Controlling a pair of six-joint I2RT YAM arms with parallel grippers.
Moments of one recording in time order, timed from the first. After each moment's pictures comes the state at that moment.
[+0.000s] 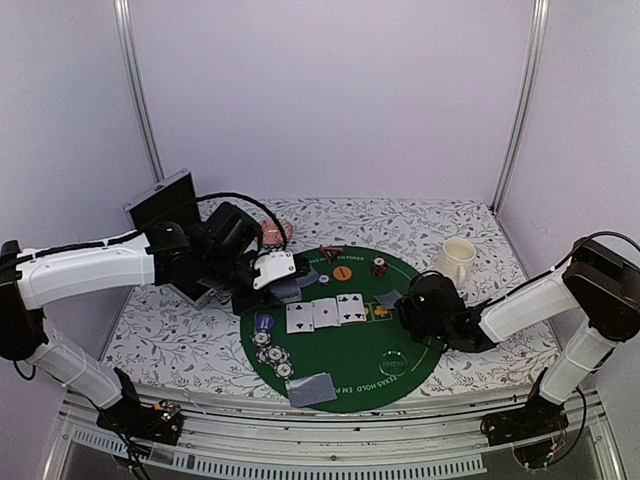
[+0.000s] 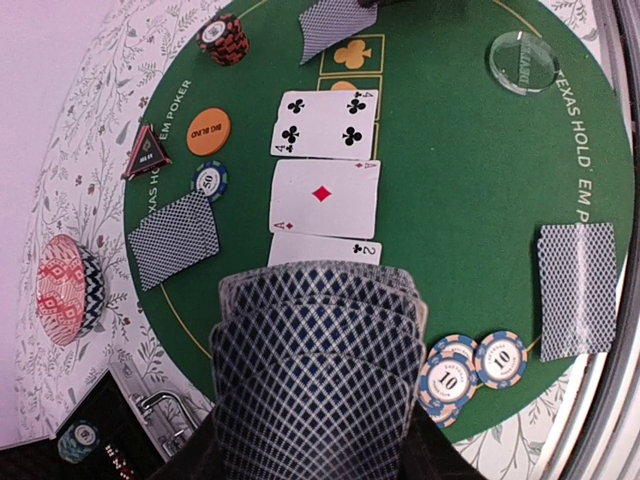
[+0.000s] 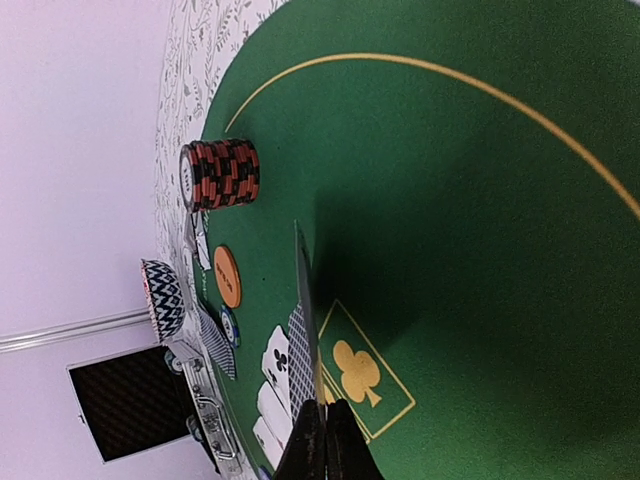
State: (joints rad) left arm -0.89 1.42 1.10 -0.59 -0.01 0.50; right arm 0.86 1.62 0.54 0.44 0.36 1.71
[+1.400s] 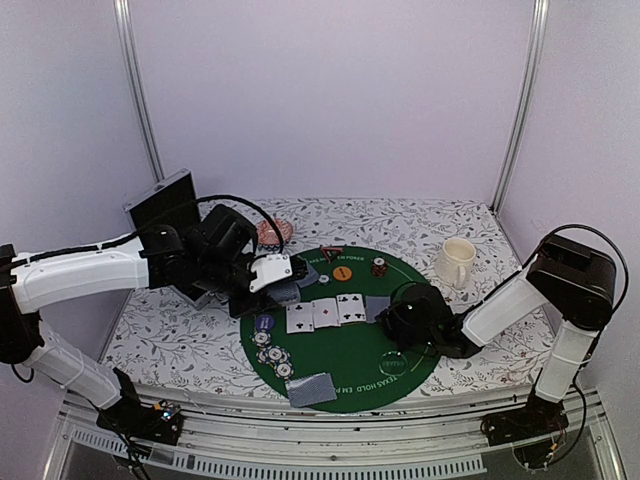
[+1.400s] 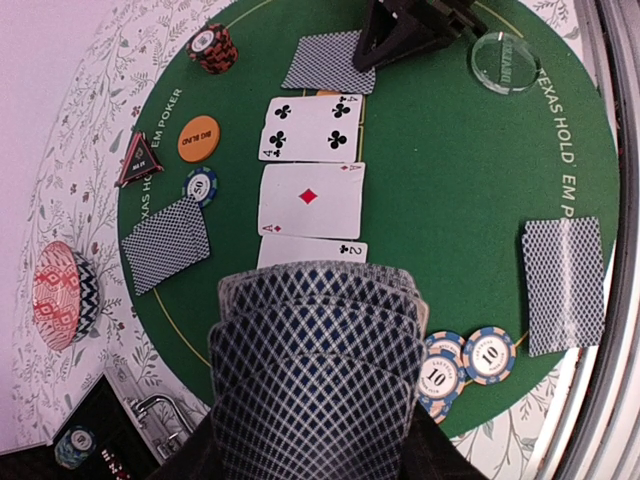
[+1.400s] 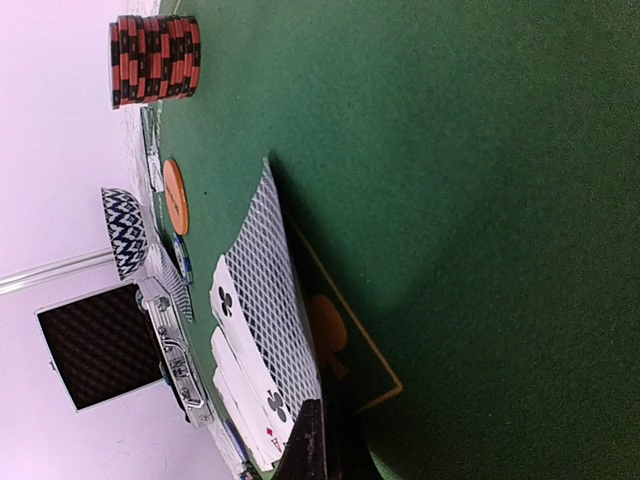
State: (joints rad) left arm -0.89 1.38 1.07 -0.58 0.02 0.51; right arm 0.88 1.80 0.57 0.60 0.20 1.70
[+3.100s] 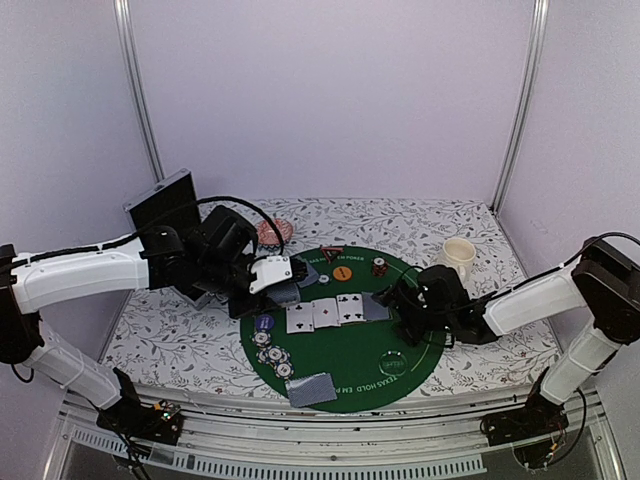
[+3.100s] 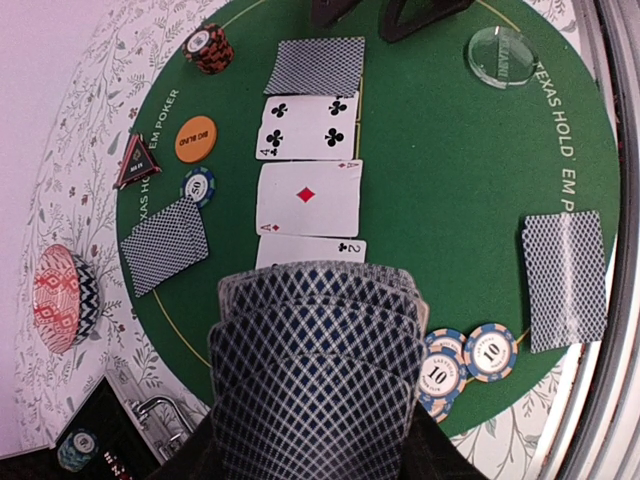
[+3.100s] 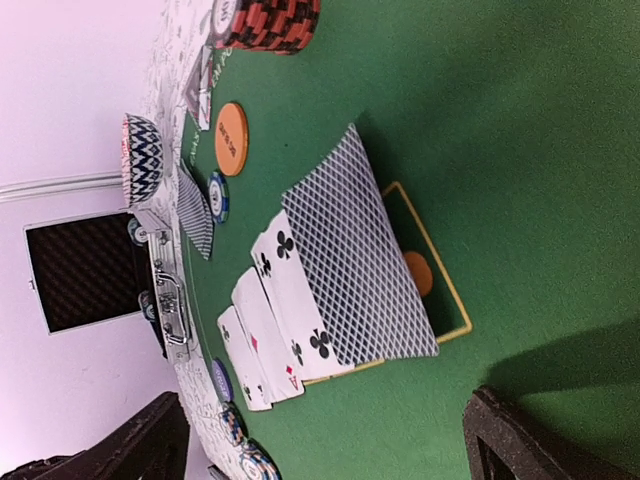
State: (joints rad) left arm -0.89 1.38 1.06 -0.58 0.02 0.53; right arm 0.81 1.62 0.57 0.44 0.04 1.45
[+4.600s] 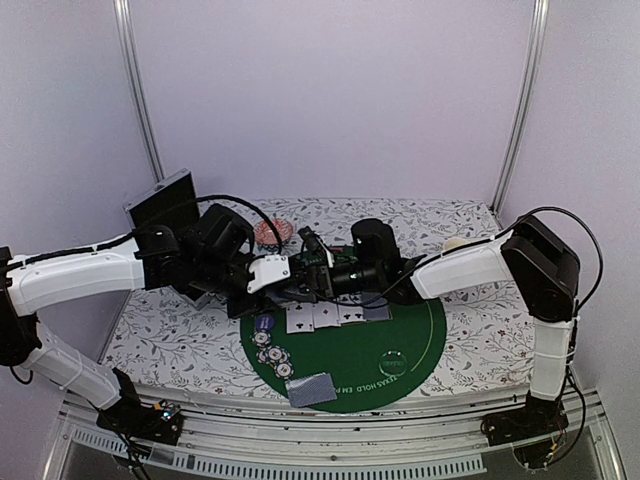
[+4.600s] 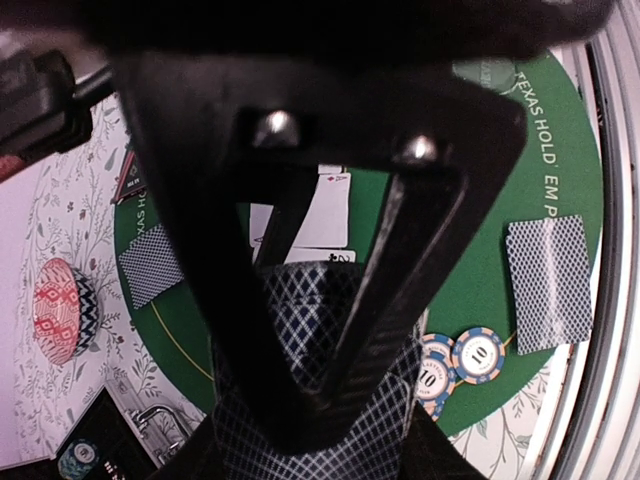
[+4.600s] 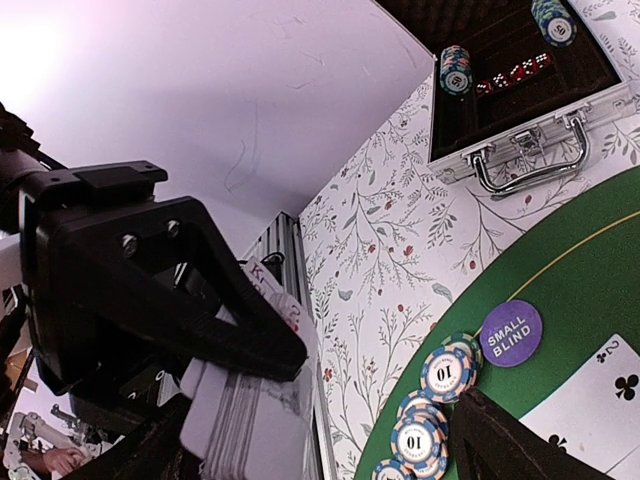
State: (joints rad) left arm -0.89 1.36 1.06 -0.58 0.05 0.55; right arm 0.90 2.00 1.21 0.52 -0.74 0.67
